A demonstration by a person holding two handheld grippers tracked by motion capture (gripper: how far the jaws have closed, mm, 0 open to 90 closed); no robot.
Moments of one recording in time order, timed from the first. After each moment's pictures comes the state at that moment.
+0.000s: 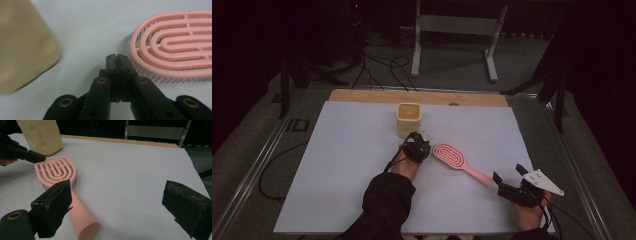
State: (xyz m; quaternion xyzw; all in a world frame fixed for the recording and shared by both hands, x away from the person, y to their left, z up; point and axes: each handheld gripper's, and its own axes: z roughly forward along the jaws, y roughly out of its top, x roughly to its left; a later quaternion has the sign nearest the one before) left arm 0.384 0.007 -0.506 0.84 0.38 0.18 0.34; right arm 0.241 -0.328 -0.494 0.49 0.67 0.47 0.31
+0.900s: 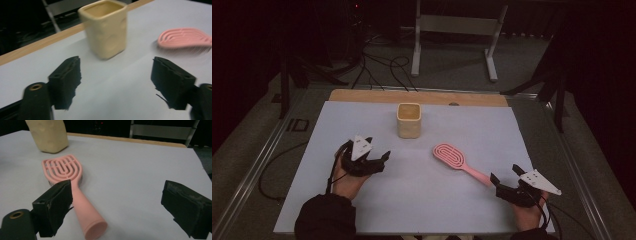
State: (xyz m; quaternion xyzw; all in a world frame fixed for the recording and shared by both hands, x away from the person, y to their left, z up) left arm 0.296 0.167 -0.453 0.77 0.38 0.28 0.42; right arm 0.241 -0.323 -0.496 0.47 0.68 0.47 0.30
